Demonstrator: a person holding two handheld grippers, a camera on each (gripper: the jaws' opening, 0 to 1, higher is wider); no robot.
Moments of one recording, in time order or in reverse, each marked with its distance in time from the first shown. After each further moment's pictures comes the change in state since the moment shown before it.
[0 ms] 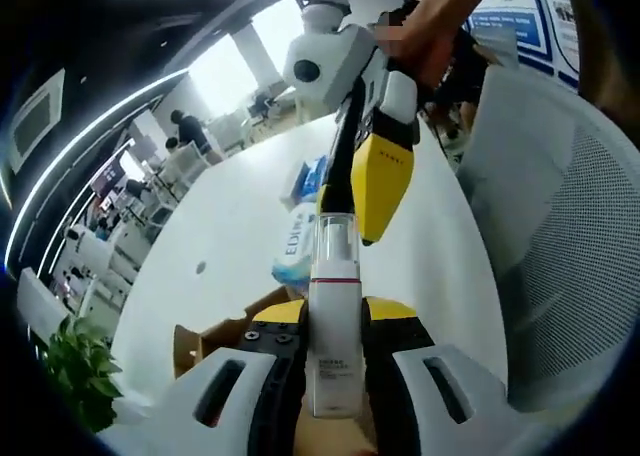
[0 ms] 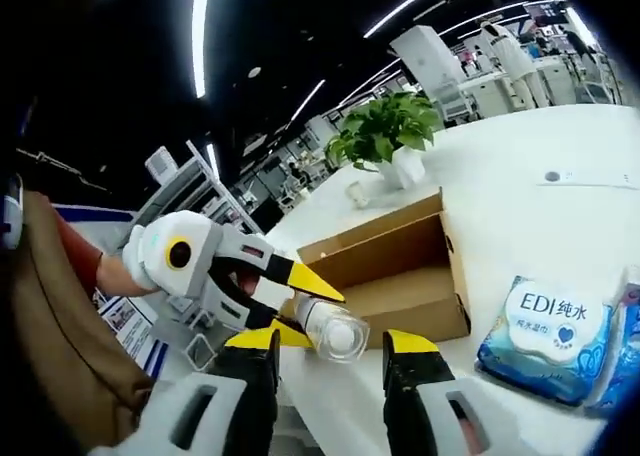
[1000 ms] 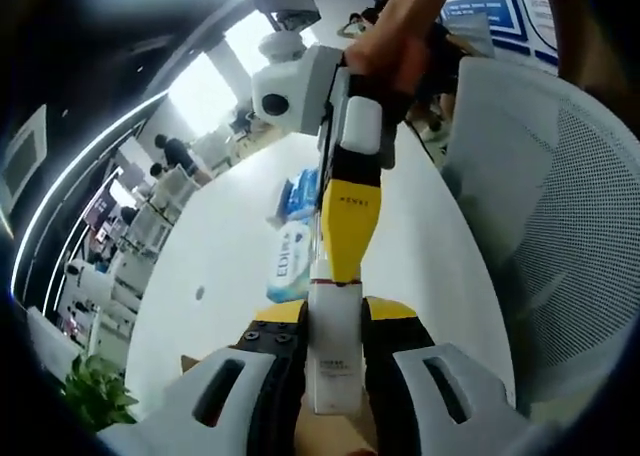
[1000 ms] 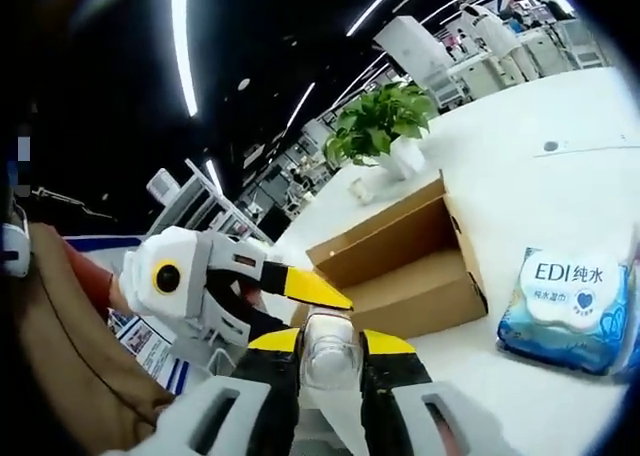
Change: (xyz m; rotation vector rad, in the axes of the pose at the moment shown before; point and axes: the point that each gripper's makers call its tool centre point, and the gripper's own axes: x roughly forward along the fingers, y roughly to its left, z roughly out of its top) left arm 0.006 -0.012 0.016 0.119 -0.012 -0.029; right arm 0.002 0.014 -0.008 0.122 -0.016 0.031
